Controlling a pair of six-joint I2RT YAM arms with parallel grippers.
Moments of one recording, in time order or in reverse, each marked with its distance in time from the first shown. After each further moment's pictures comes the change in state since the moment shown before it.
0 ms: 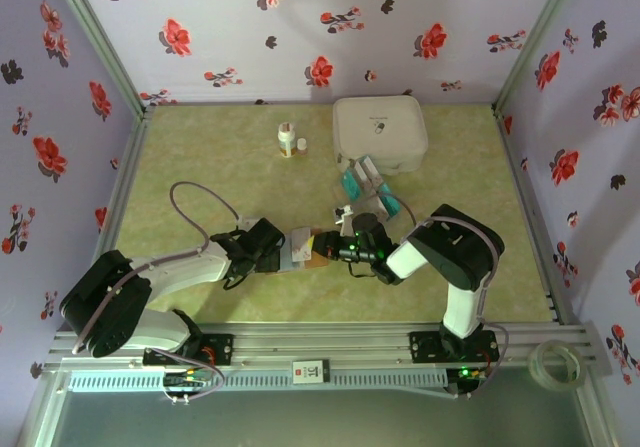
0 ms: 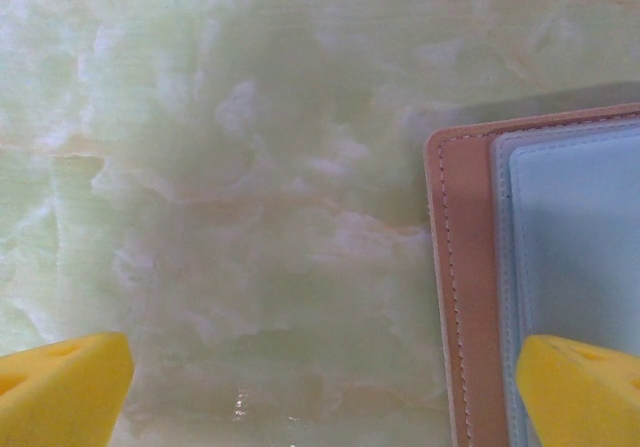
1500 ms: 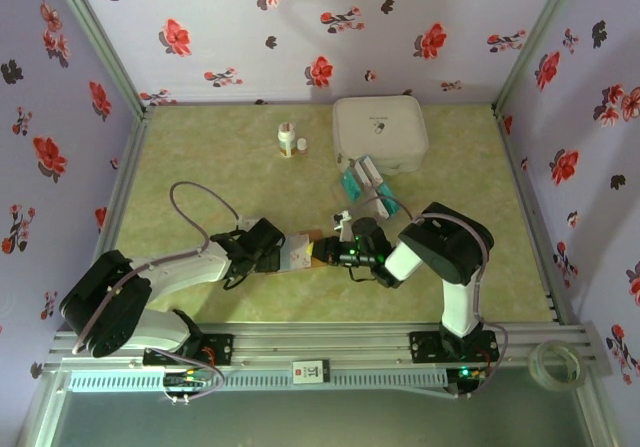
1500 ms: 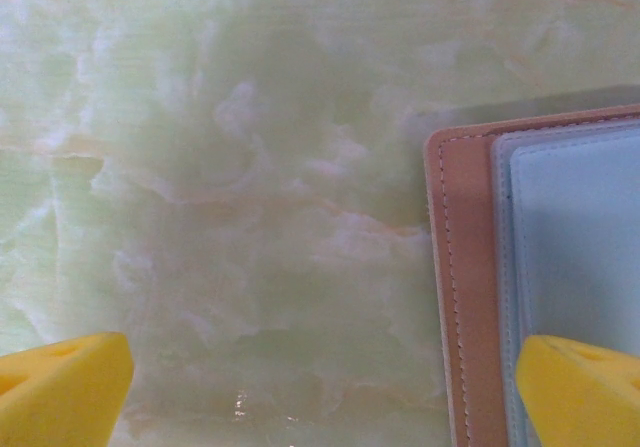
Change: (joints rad) left arm 0.000 0.000 0.000 0.001 0.000 0.000; right arm 0.007 0.068 -0.014 0.071 -0.057 0.008
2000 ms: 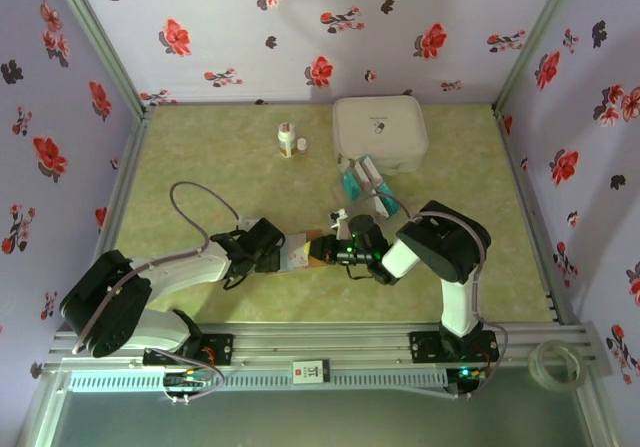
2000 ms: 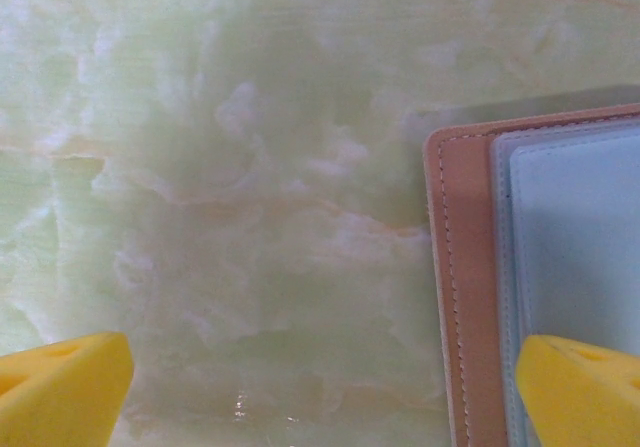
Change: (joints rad) left arm 0.000 0.000 0.000 0.001 -0.001 0.000; right arm 0.000 0.019 0.039 -0.025 -0.022 0.000
